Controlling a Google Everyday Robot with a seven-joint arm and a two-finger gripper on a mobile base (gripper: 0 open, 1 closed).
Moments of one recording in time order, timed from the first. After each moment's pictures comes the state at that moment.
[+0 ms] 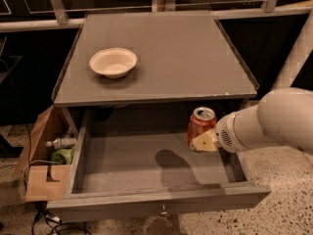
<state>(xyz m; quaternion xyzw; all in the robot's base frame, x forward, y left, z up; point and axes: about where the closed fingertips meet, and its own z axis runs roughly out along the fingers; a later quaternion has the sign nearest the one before) 0.473 -0.157 0.773 -0.23 0.93 0.10 0.28</state>
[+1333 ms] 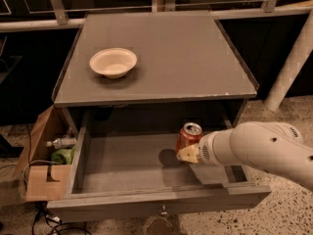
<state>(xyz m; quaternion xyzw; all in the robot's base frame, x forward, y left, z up) 0.488 -0.131 0.693 -0.16 0.94 0.13 0.28</state>
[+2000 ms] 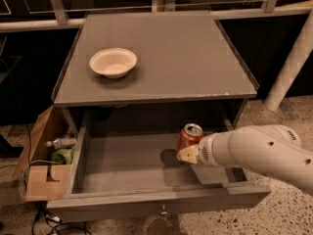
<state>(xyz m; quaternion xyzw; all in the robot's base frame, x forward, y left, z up) 0.489 -0.131 0.687 -0.15 0.94 0.13 0.29</state>
